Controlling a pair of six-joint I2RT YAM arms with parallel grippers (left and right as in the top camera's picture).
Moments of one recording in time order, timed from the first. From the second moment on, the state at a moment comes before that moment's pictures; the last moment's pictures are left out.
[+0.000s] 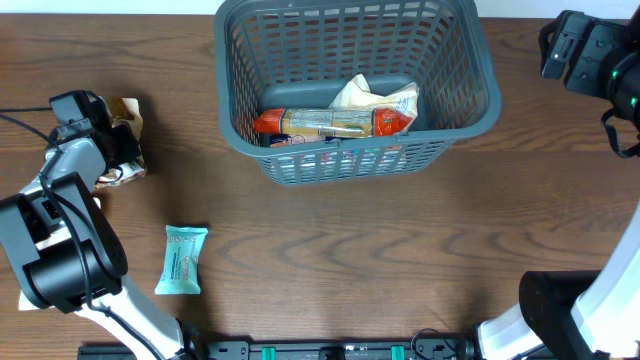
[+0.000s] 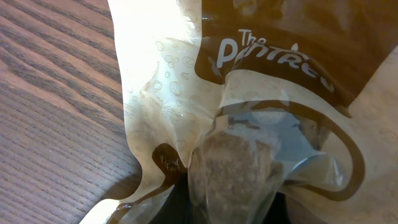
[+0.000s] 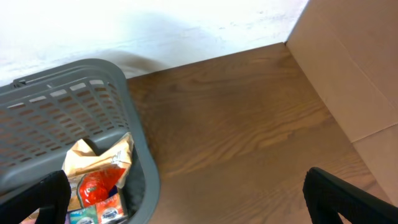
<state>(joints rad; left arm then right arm) 0.40 1.97 1.18 -0.29 0.03 -0.04 0.02 1.75 2.77 -1.69 0.28 0.22</state>
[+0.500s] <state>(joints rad) 0.40 1.91 1.14 -0.33 0.02 -0.03 0.02 1.75 2.77 -1.69 0.28 0.22</state>
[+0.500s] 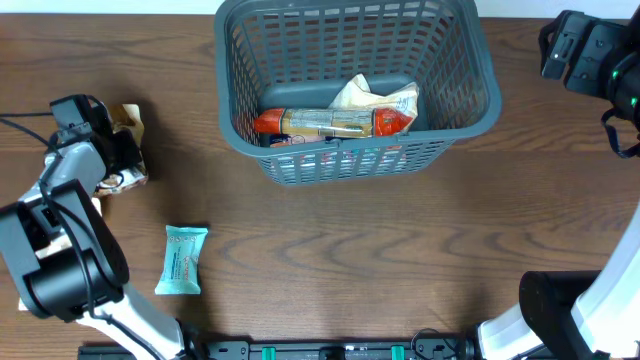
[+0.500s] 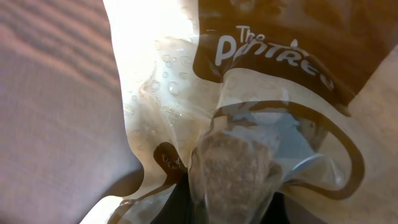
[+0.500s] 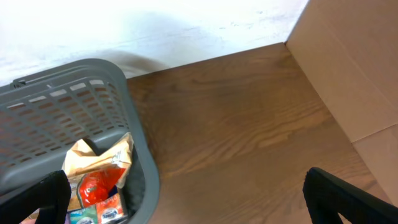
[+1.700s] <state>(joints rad) 0.30 1.21 1.12 0.45 0.85 -0.08 0.02 1.75 2.77 -1.69 0.28 0.22</state>
